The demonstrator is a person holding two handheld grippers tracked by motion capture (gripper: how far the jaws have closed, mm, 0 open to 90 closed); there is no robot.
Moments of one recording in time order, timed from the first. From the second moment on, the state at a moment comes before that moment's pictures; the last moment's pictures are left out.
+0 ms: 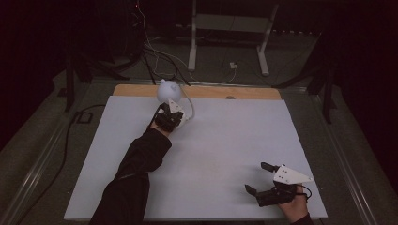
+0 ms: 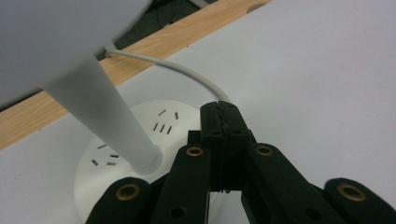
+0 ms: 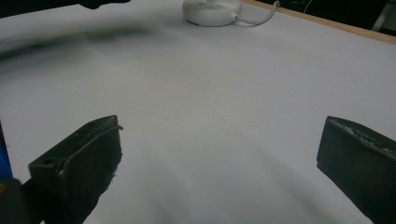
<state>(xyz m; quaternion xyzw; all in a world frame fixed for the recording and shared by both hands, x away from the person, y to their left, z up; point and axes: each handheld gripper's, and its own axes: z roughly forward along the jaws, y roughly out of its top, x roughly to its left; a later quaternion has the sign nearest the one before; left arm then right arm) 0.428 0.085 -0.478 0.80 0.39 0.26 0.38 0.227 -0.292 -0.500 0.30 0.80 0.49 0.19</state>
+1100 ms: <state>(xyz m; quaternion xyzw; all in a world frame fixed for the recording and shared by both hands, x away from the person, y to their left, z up) 0.403 0.122 -0.448 0.82 0.37 0.13 0.42 0.227 -0.289 -0.500 0.30 0.79 0.49 0.18</state>
